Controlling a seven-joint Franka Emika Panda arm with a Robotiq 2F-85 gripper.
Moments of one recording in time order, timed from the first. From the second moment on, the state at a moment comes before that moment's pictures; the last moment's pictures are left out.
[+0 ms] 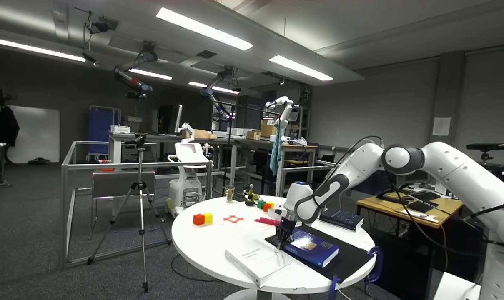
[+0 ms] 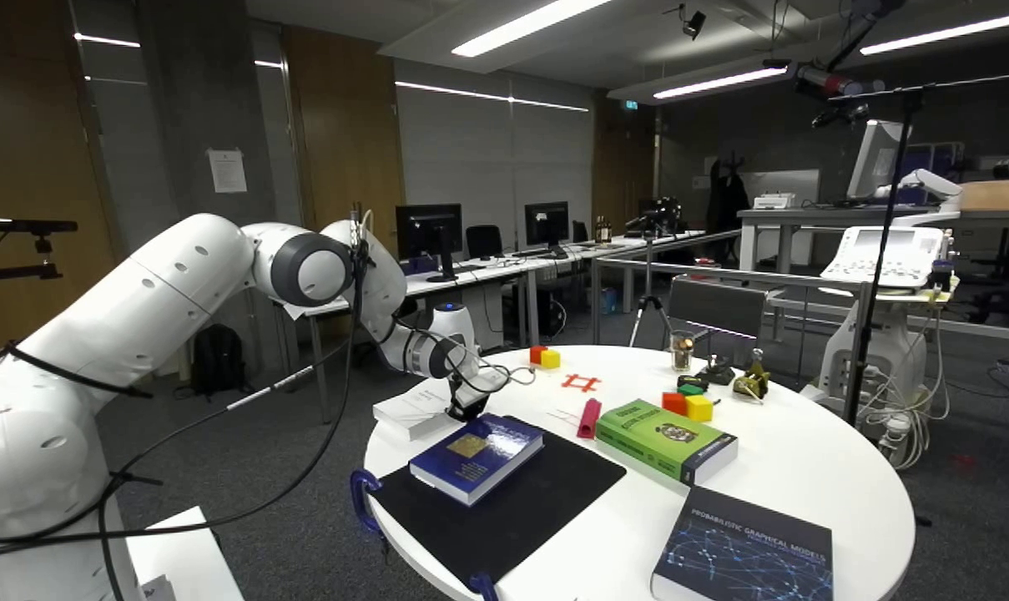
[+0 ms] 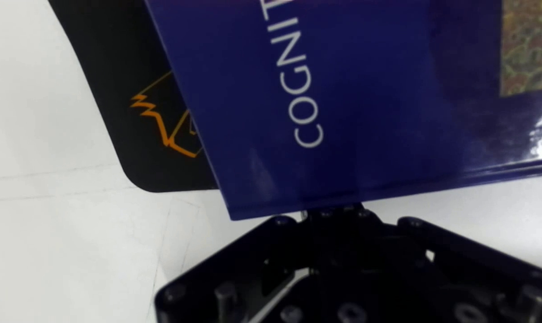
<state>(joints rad) 0.01 0.89 0.18 -1.58 -0.19 2.69 -1.14</state>
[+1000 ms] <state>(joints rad) -0.01 0.81 0.13 -1.71 -0.22 2.69 -1.14</state>
